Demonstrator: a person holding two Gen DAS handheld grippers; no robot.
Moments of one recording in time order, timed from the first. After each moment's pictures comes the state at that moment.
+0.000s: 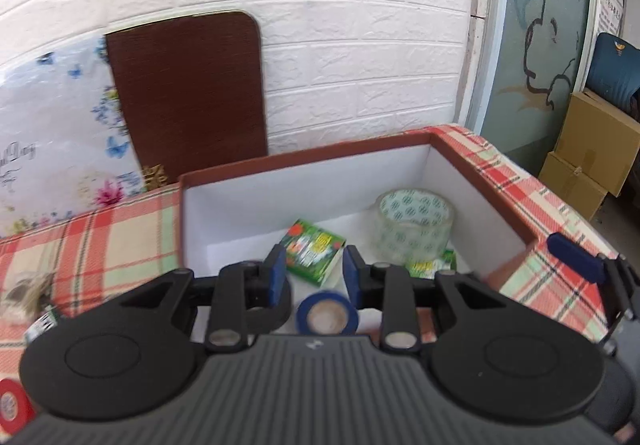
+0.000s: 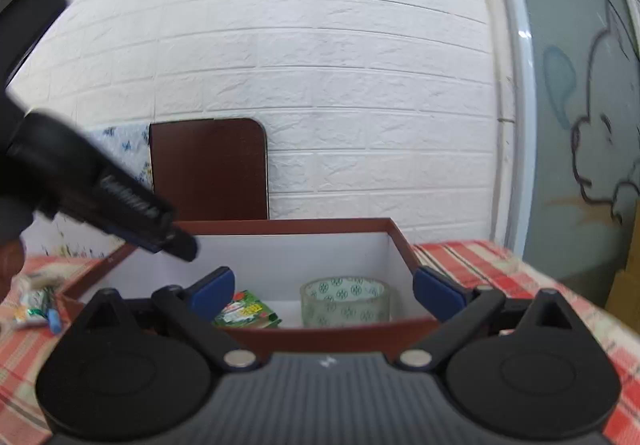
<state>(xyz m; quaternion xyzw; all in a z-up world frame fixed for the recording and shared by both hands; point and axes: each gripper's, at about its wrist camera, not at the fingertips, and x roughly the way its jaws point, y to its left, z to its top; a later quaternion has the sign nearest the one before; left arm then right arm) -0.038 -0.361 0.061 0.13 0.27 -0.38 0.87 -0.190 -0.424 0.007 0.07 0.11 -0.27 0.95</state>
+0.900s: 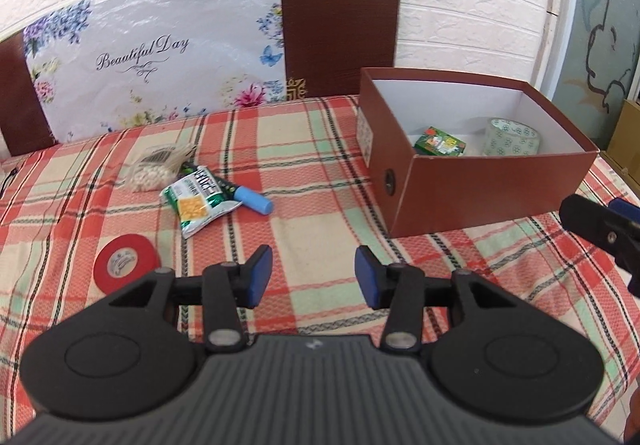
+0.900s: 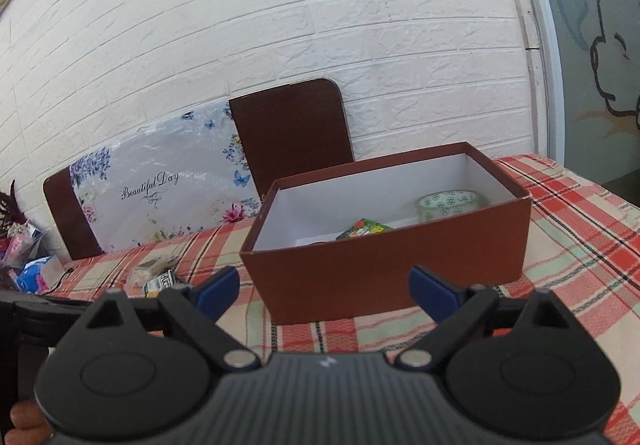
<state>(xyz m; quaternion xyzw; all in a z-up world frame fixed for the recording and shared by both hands) -0.043 -0.203 0.020 0.10 0.32 -0.29 0.90 -0.197 -0.327 0.032 0.15 0.18 -0.20 0.95</state>
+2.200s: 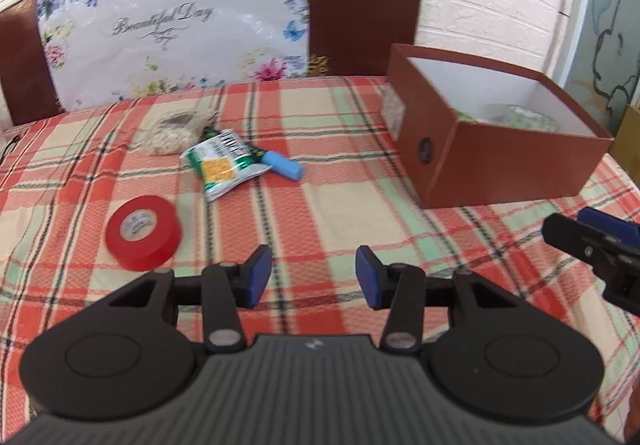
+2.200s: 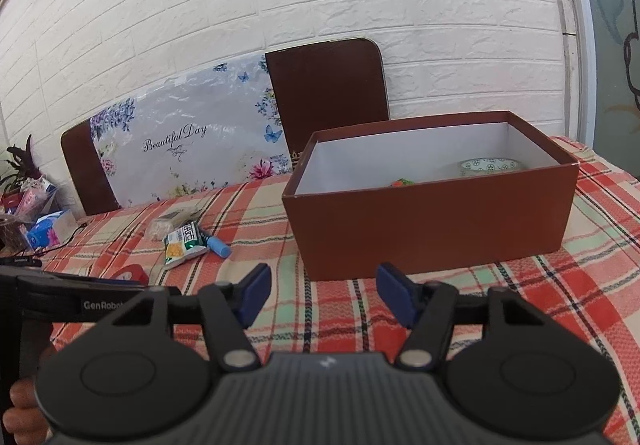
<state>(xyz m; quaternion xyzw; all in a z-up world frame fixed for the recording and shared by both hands) -0.027 -0.163 -0.008 0.09 0.33 -0.28 0.90 -0.178 -0.297 0.004 0.13 0.23 -0.16 0.95</state>
